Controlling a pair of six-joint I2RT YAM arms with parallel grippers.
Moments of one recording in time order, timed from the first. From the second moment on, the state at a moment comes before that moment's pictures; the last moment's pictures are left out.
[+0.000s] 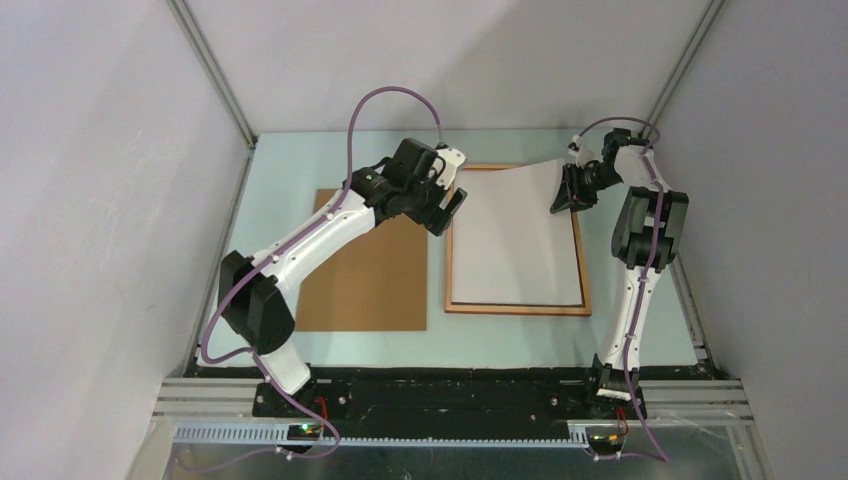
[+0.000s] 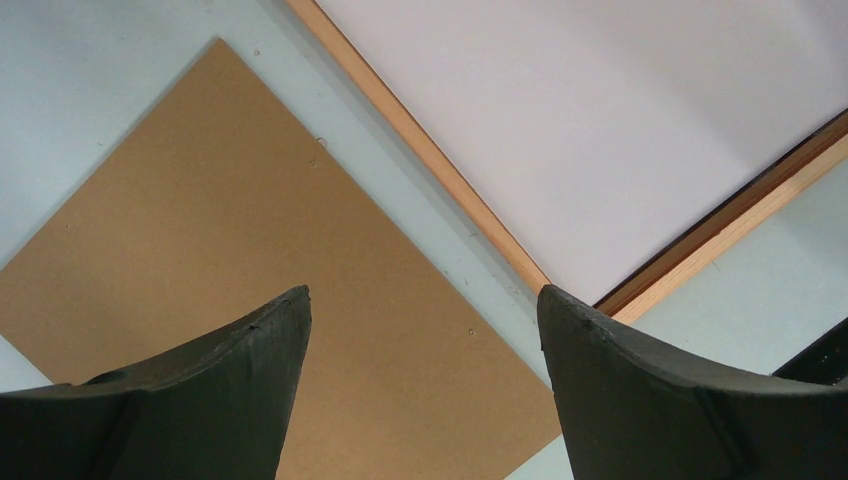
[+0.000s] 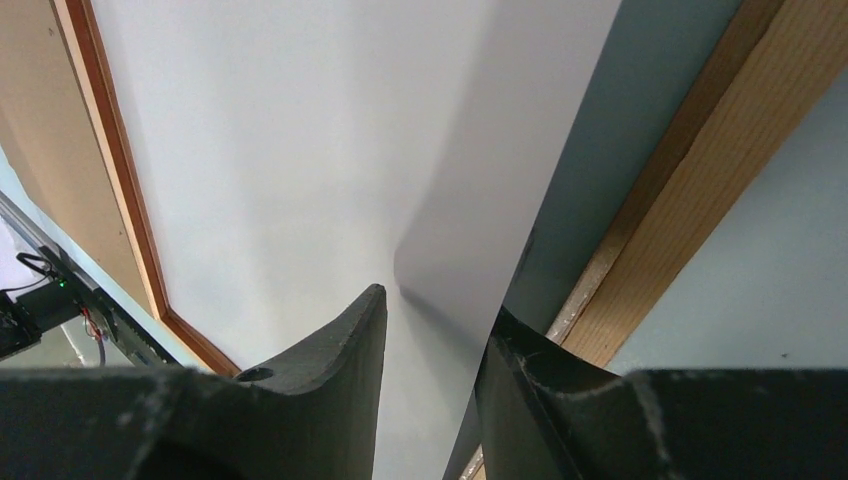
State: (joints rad) left arm -0.69 1.69 1.60 -0.72 0.00 0.06; right arm -0.16 2.39 2.04 -1.08 -0.66 -0.27
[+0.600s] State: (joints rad) left arm -0.69 1.69 1.60 -0.72 0.00 0.06; right arm -0.17 2.38 2.04 -1.07 -0.64 -0.27
